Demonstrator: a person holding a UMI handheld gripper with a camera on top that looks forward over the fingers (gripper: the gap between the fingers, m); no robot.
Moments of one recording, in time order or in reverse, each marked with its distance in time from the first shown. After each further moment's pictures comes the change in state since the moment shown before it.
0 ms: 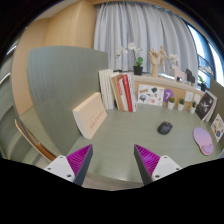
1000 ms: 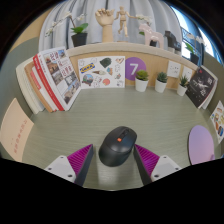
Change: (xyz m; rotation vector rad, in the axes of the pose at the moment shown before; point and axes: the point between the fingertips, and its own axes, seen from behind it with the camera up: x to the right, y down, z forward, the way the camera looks) arm 0.274 0.006 0.219 -0.221 0.237 0.168
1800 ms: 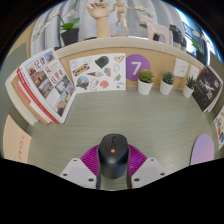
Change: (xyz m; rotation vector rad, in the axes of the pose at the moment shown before) arm -0.002 -0.040 0.034 -0.101 -0.011 0.041
